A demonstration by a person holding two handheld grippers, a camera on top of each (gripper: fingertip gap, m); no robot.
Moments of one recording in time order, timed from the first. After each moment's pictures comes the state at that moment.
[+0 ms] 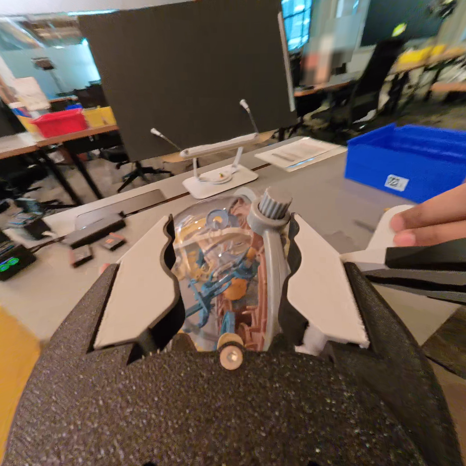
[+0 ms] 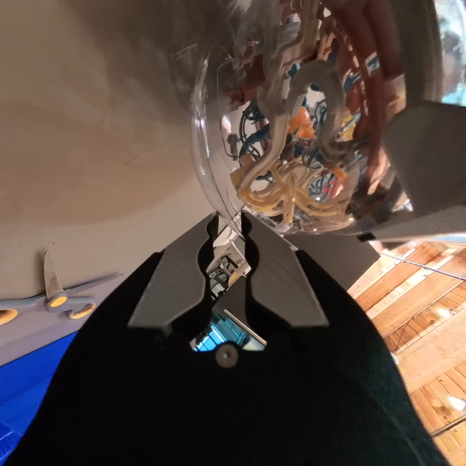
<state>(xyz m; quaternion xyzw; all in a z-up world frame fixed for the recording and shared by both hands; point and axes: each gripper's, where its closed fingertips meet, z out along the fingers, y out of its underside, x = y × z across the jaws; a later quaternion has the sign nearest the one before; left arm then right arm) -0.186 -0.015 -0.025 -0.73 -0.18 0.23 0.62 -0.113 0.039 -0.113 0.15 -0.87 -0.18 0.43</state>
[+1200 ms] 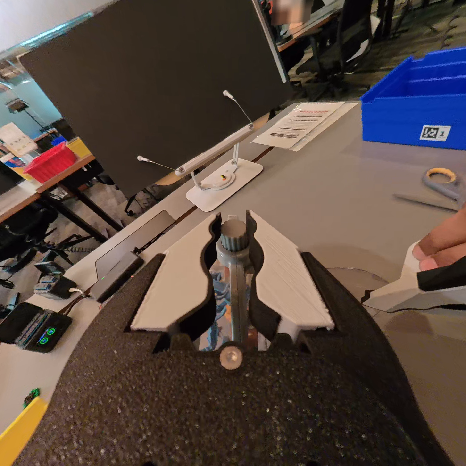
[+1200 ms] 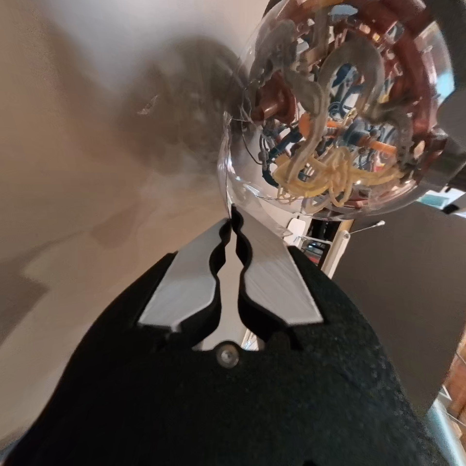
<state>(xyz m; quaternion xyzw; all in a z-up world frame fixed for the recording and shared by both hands) -0.238 0.040 -0.014 -0.78 -0.07 0.27 0.56 -0.142 0.047 -0.148 0.01 -0.90 0.01 0.43</state>
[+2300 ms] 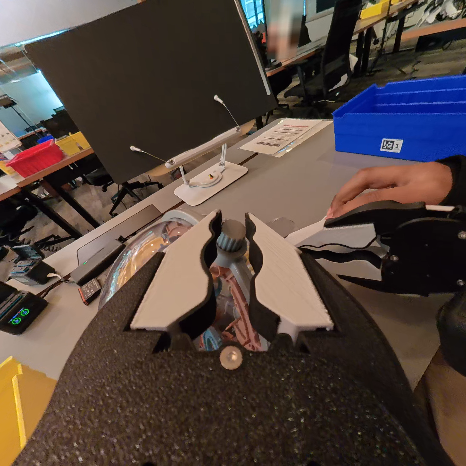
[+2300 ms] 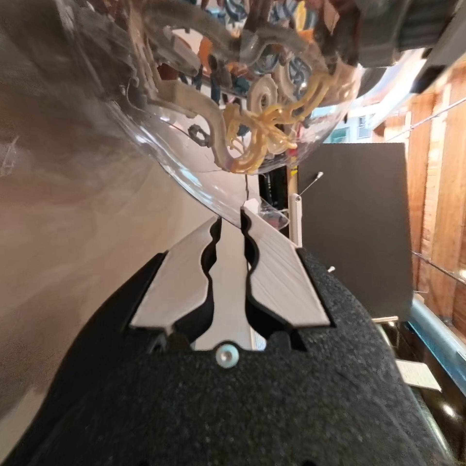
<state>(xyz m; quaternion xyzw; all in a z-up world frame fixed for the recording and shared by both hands) -0.201 -0.003 -0.025 -0.76 -0.08 0.24 0.59 -0.191 0.052 -0.134 -0.12 -0.79 0.05 0.60</state>
